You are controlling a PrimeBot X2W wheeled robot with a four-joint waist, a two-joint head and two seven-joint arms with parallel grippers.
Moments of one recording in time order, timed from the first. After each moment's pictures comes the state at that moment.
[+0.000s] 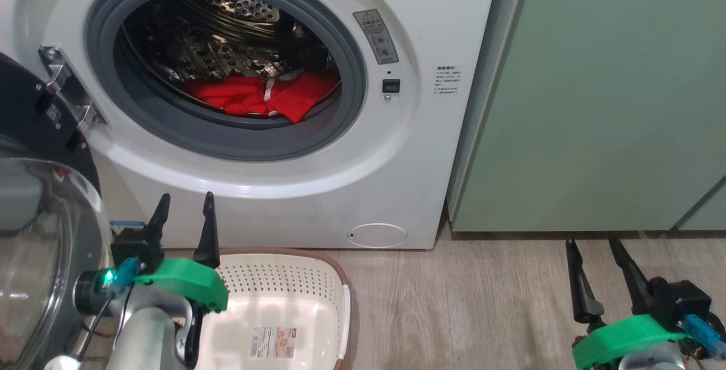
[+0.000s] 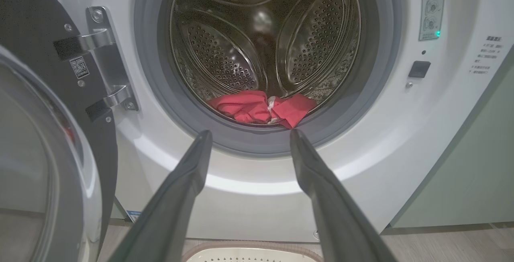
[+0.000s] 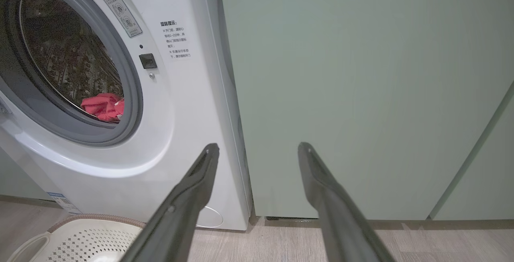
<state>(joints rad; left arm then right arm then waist) -0.21 0.04 0.11 0.50 -0.08 -0.08 -0.26 0.00 -0.12 0.07 0.29 0.23 0.13 -0.25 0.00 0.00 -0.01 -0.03</state>
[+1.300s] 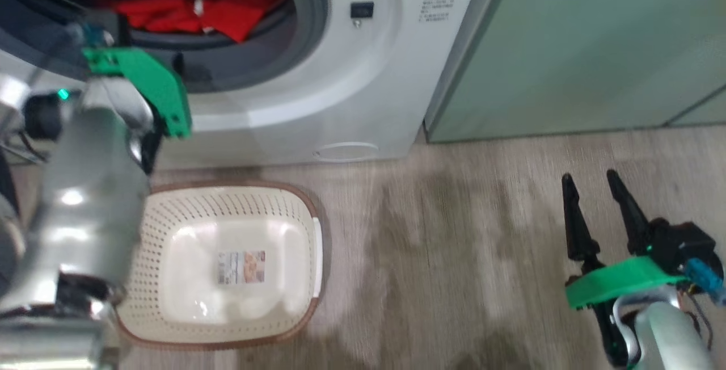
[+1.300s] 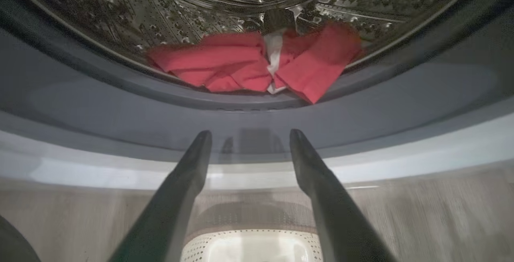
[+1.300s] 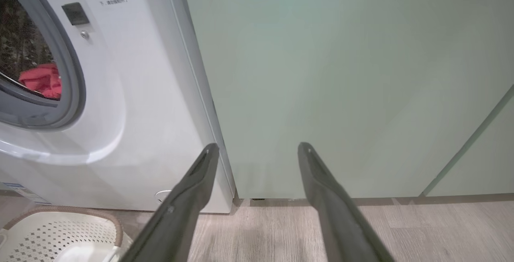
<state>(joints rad) -0.91 0.11 0.03 1.02 -0.13 -0.06 0.18 -0.15 -0.12 0.09 0.28 0.23 0.13 -0.25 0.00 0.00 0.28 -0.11</state>
